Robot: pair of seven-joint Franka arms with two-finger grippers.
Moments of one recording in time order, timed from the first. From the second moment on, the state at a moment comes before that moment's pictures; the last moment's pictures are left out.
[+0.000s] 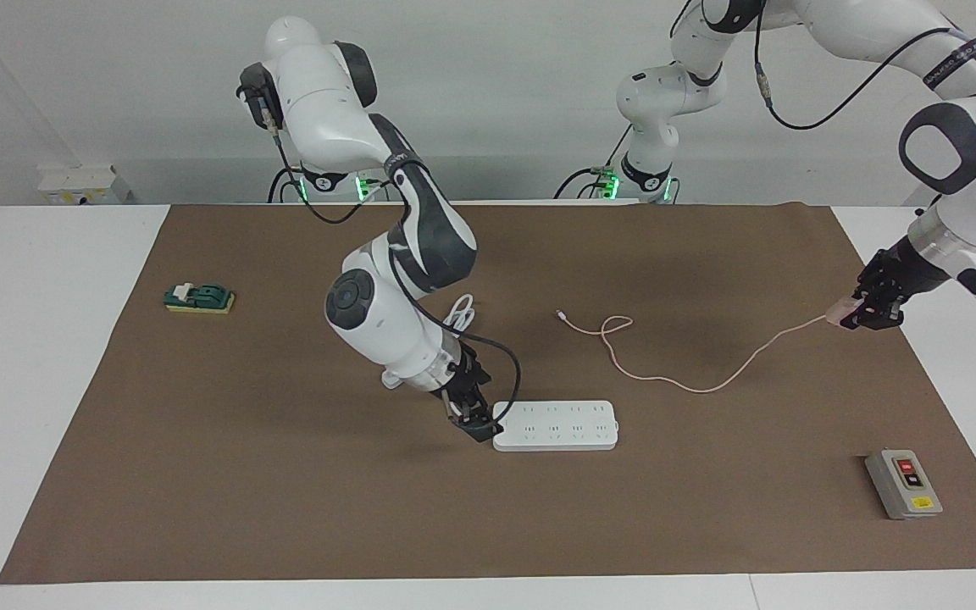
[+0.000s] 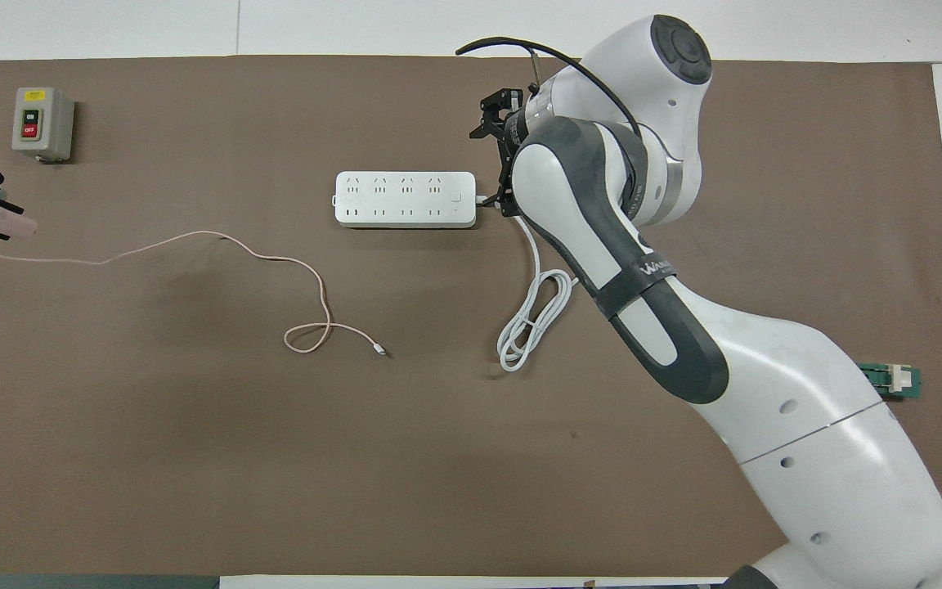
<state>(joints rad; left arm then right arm) 0.17 0.24 -0.03 -1.58 -0.07 1.79 -0.88 0.34 0.73 0.01 -1.13 0.48 2.00 1.55</state>
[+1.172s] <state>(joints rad) 0.07 0.01 -0.05 -1.62 -0.06 1.53 -0.26 0.08 0.36 -0.01 -1.19 0.07 1.47 0.42</state>
